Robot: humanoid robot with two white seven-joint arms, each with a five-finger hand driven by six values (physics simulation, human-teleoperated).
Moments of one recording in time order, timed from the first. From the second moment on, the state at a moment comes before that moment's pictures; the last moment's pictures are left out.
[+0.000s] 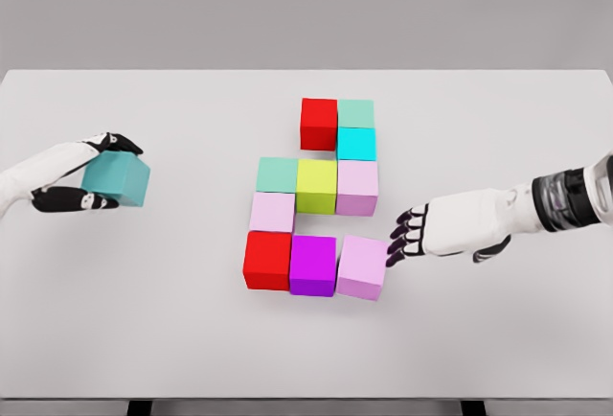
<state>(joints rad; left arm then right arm) -0.31 1.13 -0.63 -1.65 0.13 -0.27 -0.17 -0.97 -1.03 1.22 -1.75 0.28 -0.61 0.61</state>
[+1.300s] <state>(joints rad) -0.64 0.69 -0.64 -1.39 -0.01 -0.01 -0.49 -0.78 -1.25 0.84 -1.68 -0.31 -0.61 0.61</state>
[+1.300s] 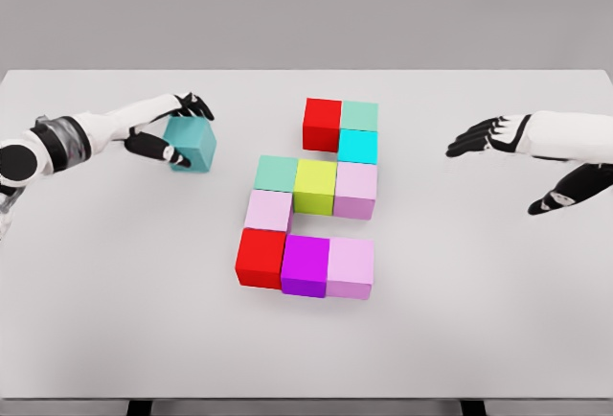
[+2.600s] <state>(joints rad) -0.84 0.34 -0.65 -1.08 -0.15 0.06 -0.52 -0.24 -1.00 0.30 -1.65 -0.34 -0.61 0.61</state>
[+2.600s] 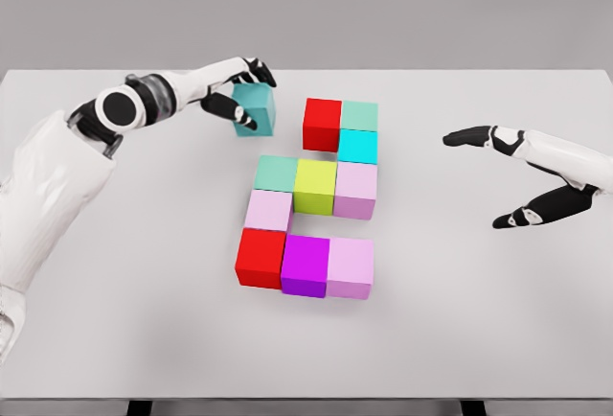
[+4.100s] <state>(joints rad) -0.88 0.24 -0.65 -1.00 -0.20 0.06 -0.52 -0.19 -1.00 0.19 -1.60 -0.34 -0.61 0.61</state>
